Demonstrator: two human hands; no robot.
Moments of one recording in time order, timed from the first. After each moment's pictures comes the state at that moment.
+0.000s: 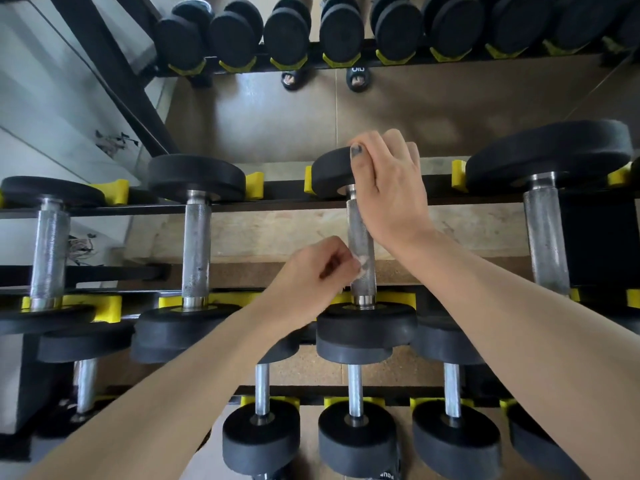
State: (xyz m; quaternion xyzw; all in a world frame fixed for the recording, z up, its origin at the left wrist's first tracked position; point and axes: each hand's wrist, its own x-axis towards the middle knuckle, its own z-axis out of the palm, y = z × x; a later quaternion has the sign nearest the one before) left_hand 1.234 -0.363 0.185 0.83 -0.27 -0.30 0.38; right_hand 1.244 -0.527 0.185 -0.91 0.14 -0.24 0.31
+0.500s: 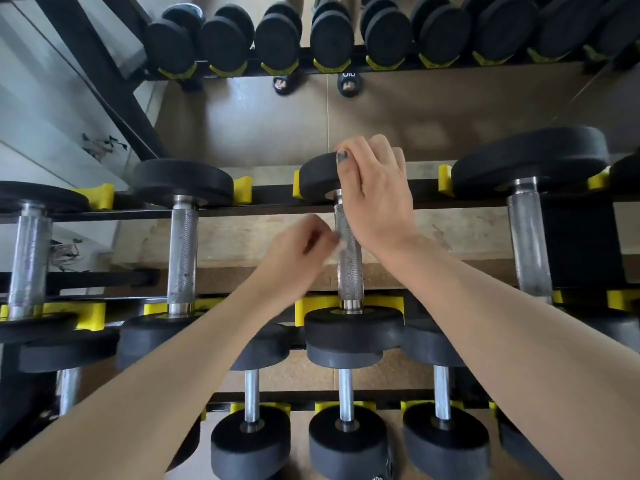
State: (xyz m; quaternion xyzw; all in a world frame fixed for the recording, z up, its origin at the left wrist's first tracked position) left_hand 1.255 -0.380 0.179 0.85 -0.20 -0.23 0.42; right_hand 1.246 -0.524 0.184 -0.91 0.14 -0.24 0.30
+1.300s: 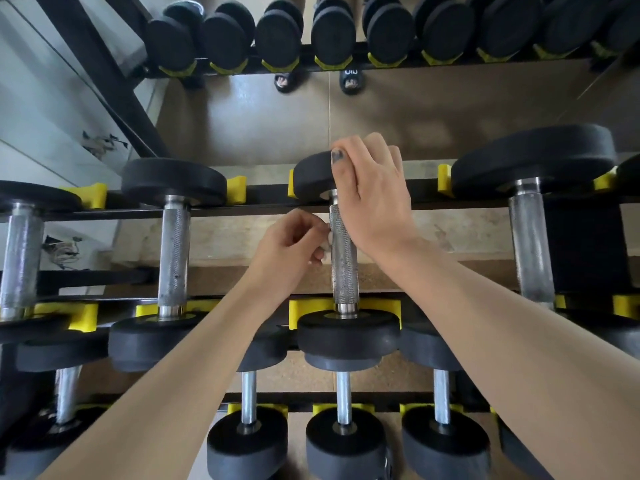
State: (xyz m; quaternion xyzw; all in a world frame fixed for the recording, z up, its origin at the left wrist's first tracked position) left_hand 1.258 -0.383 0.170 0.77 -0.10 -0.25 0.58; right_hand 1.245 -0.527 0.182 -0.91 0.13 -0.25 0.32
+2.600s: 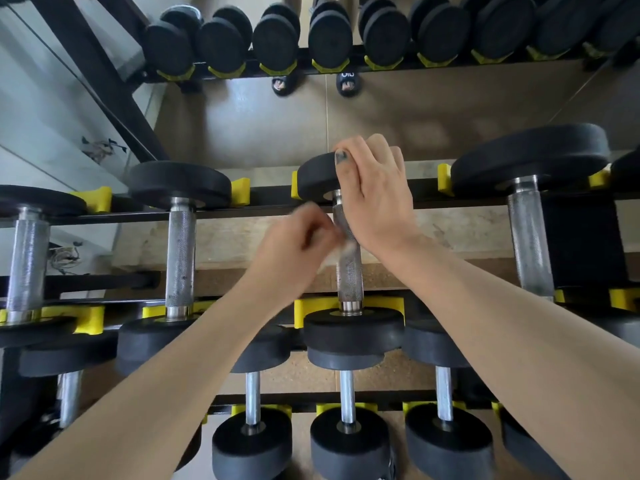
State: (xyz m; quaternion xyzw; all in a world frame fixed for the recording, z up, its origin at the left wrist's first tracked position) left_hand 1.253 -0.380 0.196 0.86 -0.25 -0.19 0.40; right_hand 1.245 -0.526 0.182 -0.91 0.13 -0.24 0.31
